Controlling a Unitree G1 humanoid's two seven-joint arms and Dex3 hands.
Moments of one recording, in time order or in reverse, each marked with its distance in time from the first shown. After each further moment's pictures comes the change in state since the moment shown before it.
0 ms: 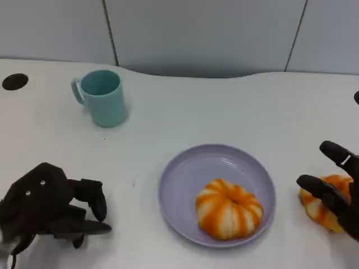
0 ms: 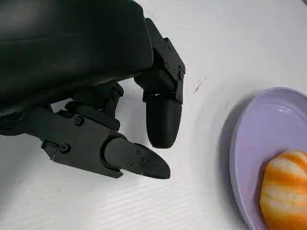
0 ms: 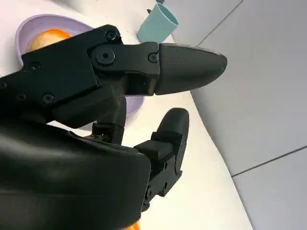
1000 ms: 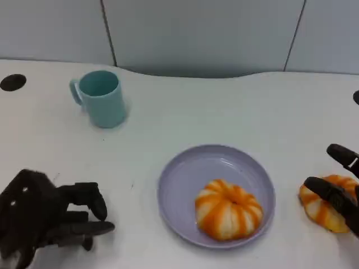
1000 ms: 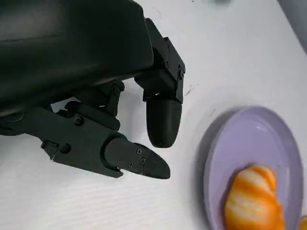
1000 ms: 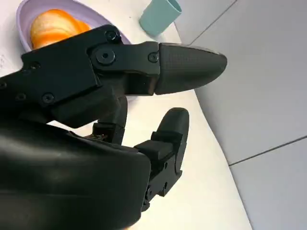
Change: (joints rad) left arm 0.136 -0.071 0.092 -0.133 -0.141 0.081 0.055; right arm 0.001 -0.027 -0.004 0.057 -0.046 -0.058 0.040
